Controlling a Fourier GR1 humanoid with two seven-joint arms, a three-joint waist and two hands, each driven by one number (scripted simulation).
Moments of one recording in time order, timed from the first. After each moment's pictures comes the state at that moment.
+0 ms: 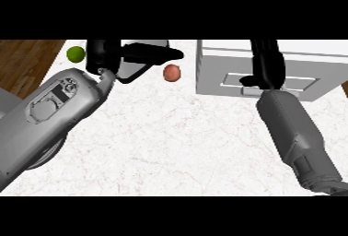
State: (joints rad) left arm -1.02 0.49 -0.64 -1.23 0.52 0.80 0.30; right arm -0.89 -0.18 -0.20 -0.47 1.23 -0.74 -0.09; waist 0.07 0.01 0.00
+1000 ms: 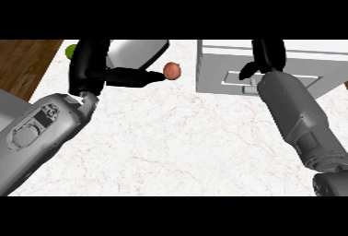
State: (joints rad) left arm -0.82 0.55 -0.60 -1.38 0.48 0.76 0.25; right arm -1.09 -0.22 -0.32 -0.26 1.13 -0.69 -0.25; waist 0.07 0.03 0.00
